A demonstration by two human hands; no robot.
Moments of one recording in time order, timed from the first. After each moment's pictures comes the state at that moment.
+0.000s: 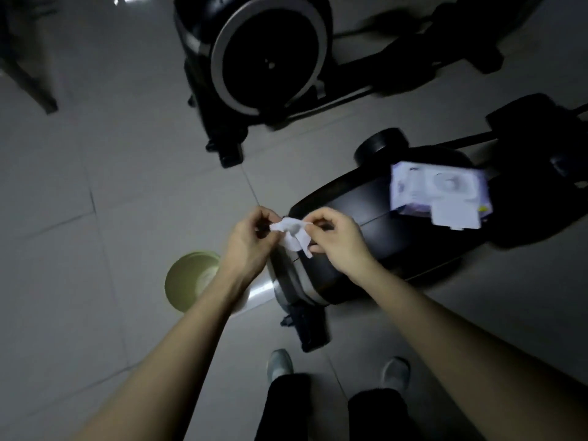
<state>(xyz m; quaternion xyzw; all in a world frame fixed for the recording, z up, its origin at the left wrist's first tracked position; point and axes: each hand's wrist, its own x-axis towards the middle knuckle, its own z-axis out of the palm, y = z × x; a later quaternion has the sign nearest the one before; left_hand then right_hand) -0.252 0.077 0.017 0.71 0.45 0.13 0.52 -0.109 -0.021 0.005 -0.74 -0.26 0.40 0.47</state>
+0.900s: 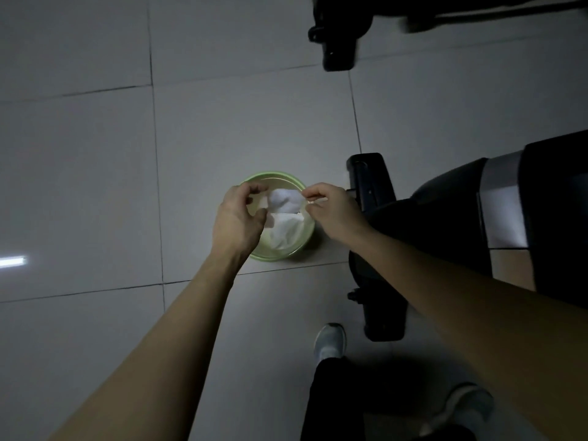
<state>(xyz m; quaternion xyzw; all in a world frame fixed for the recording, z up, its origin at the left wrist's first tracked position) -0.496 0.210 -0.314 0.65 0.63 0.14 0.41 -0.311 0.167 -0.328 -0.73 -0.41 0.48 0.27</state>
